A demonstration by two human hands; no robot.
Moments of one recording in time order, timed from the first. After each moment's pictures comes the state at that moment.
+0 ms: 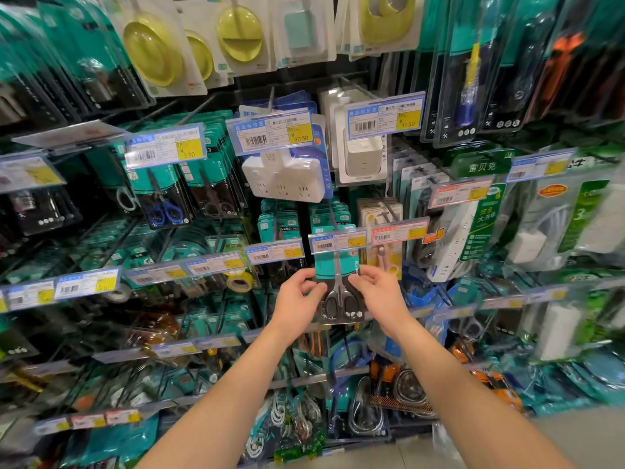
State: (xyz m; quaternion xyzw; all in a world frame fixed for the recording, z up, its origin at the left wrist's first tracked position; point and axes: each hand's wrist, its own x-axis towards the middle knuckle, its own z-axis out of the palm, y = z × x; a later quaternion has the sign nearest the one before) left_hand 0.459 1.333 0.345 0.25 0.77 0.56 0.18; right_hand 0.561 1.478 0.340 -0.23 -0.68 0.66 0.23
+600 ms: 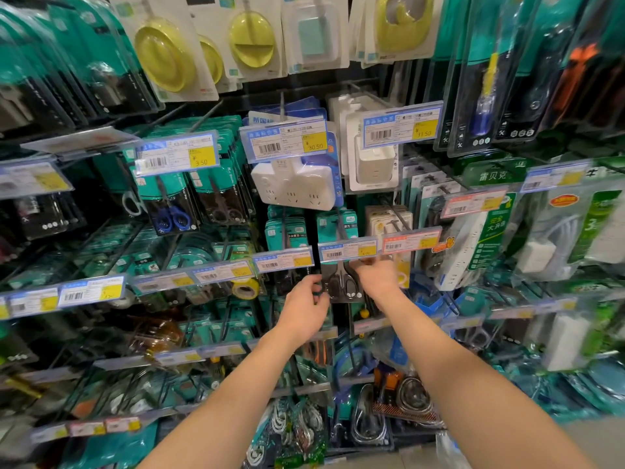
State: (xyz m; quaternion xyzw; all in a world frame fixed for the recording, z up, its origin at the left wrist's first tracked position) left_hand 0.442 1.335 0.346 0.28 0.85 0.42 0.16; right_hand 0.487 1.513 0.337 -0.39 -0.70 0.56 0.21
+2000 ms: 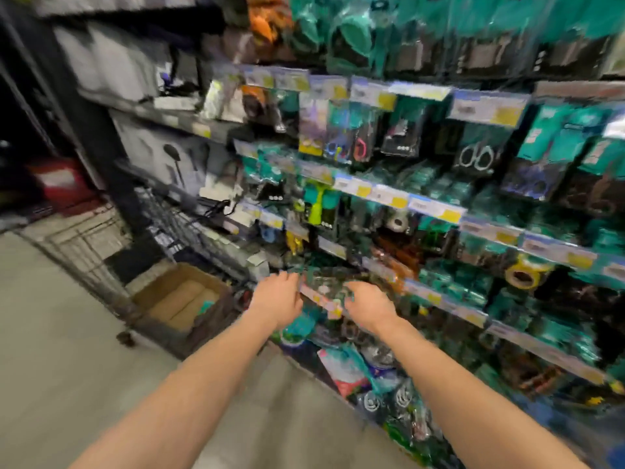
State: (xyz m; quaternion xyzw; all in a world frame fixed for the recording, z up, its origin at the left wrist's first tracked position) left_hand 0.433 0.798 0.331 0.07 1.00 0.00 0.01; right_hand 0.418 1.010 0.333 0.09 -0.98 0.18 -0.10
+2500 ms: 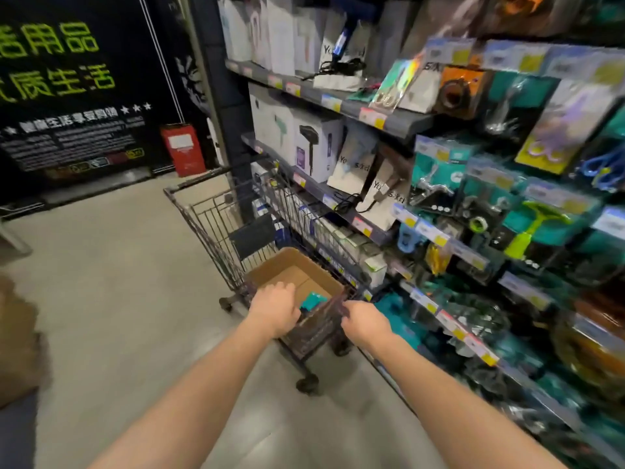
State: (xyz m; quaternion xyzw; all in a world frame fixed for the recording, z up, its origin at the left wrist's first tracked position) left_hand 0.442 0.427 0.285 -0.11 0.99 0.02 0.08; right_hand 0.378 0.626 0.270 0.19 -0.95 0.16 -0.20
